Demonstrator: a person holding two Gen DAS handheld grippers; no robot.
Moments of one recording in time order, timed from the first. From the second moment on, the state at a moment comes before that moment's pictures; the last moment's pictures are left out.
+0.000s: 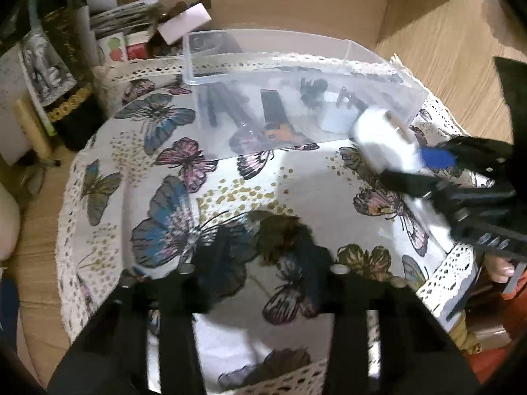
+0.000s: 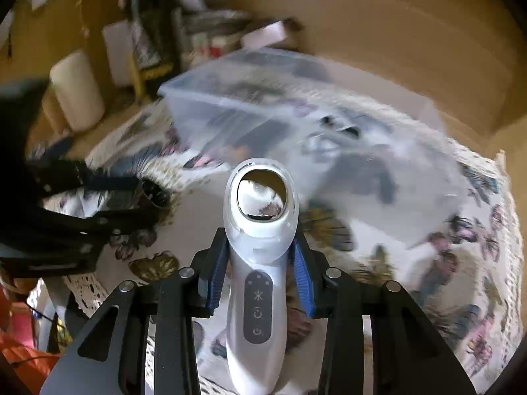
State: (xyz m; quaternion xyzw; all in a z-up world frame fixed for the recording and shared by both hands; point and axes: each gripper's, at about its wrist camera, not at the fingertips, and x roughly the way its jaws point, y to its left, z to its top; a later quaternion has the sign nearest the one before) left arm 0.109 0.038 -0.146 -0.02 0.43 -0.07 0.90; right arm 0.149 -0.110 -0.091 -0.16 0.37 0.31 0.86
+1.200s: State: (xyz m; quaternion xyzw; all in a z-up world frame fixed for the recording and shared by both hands) left arm 0.175 0.035 -0.060 0.00 0.31 -0.03 0.95; right arm 0.244 -0.130 -0.008 -0.11 0.24 0.21 0.94
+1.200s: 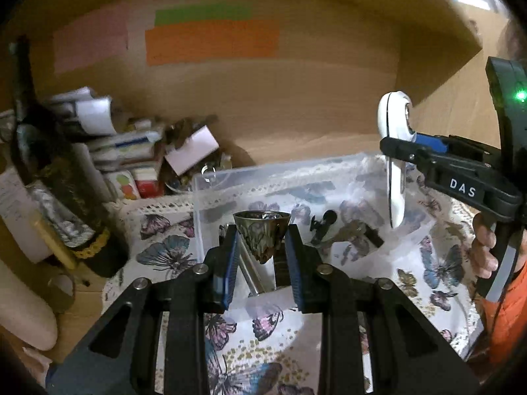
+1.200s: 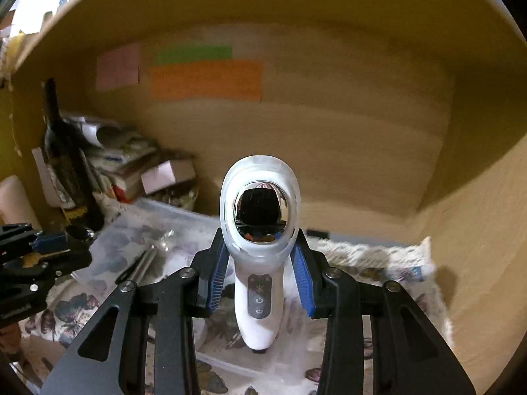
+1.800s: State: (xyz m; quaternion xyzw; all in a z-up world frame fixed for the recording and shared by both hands) left arm 0.219 0.033 -0.094 0.01 0.35 -0.04 0.93; right arm 0.277 -0.095 -0.067 -0.13 0.36 0.25 0.89
